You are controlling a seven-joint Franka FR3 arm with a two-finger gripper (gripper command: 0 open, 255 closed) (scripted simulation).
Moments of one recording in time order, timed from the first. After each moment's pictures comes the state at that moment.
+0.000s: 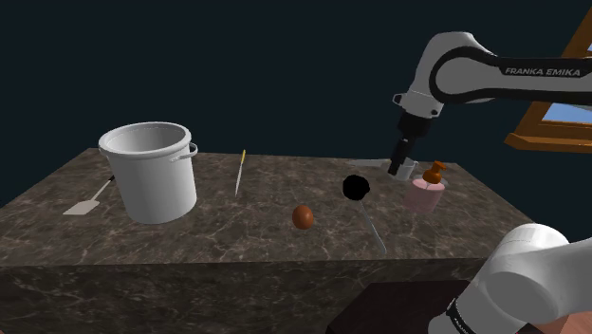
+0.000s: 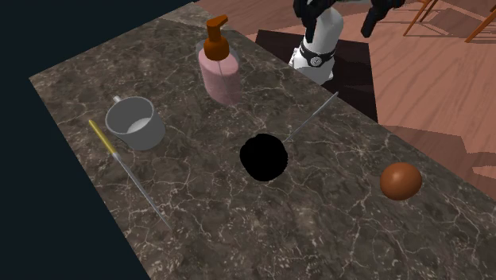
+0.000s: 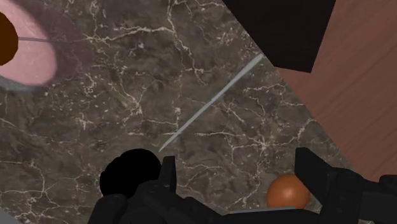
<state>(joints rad) -0.01 -0.73 -0.10 -2.46 0.00 1.75 -0.36</state>
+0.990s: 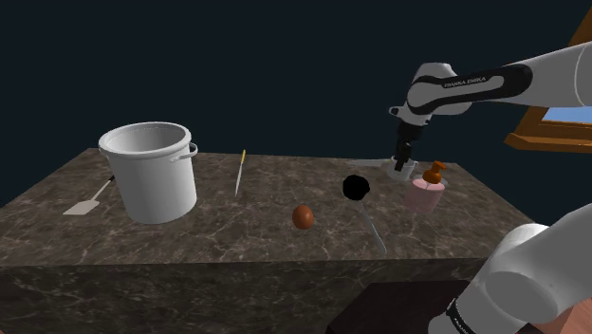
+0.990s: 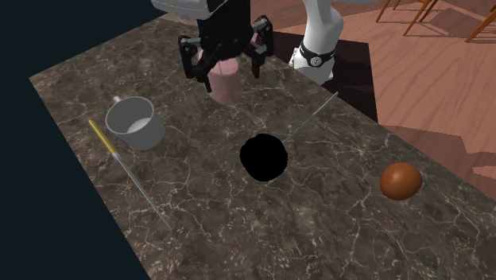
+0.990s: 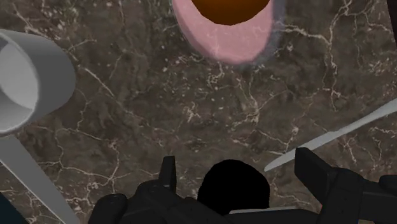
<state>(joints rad) -0.02 -0.35 -0.42 -2.32 -0.12 1.98 -0.92</state>
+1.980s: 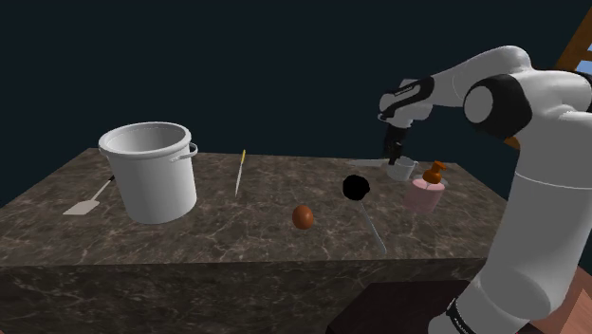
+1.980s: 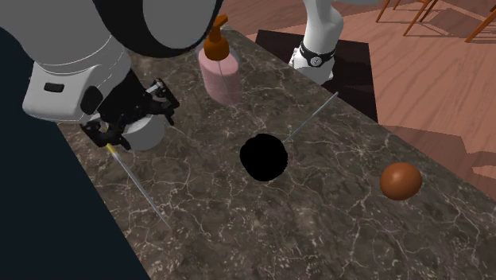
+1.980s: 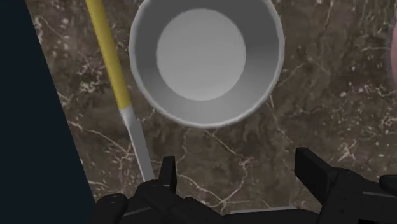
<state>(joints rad) -0.09 0.27 -0.56 -1.85 0.16 2.07 -1.55</state>
